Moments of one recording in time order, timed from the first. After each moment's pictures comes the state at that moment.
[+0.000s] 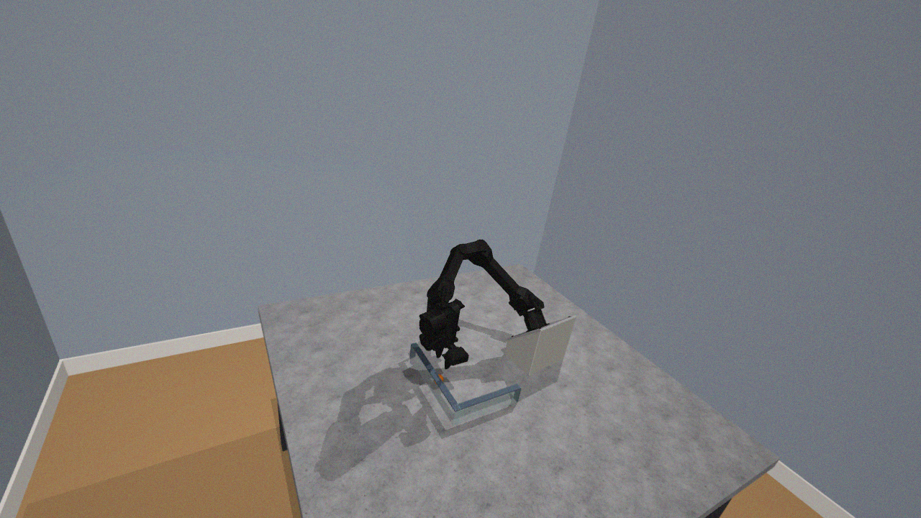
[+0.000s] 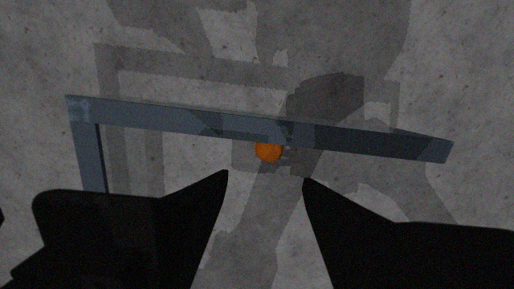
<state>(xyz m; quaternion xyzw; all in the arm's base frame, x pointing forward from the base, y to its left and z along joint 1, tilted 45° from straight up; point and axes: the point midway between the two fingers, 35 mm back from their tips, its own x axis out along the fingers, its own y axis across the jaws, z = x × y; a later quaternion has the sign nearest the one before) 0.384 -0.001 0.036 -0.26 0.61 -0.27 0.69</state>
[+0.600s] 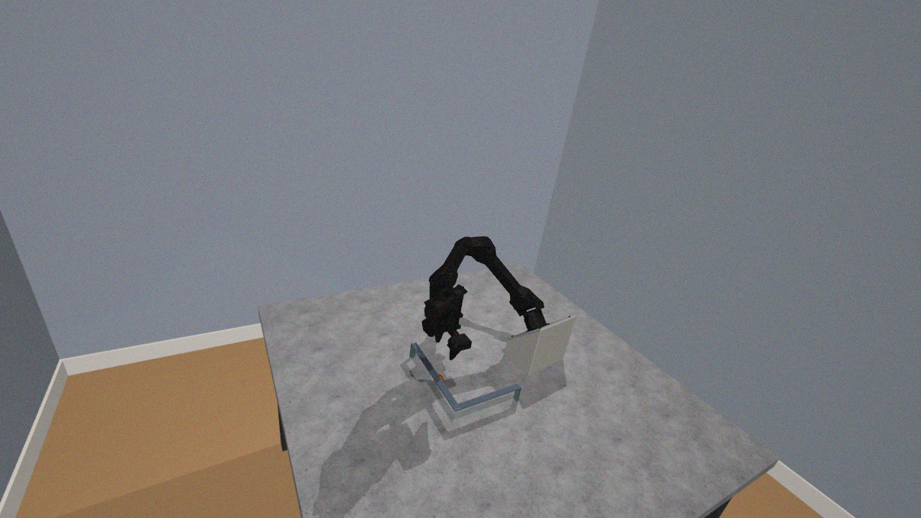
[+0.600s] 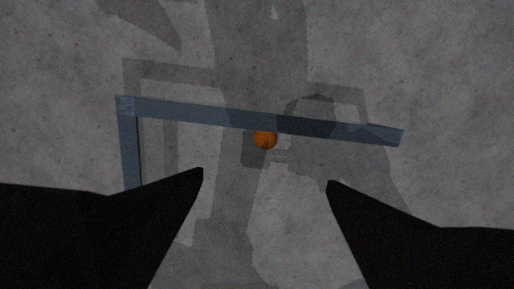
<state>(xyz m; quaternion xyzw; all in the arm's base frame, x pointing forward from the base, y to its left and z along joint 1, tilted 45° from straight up) 0.377 0.032 0.069 -0.27 0.61 -0.27 0.70</state>
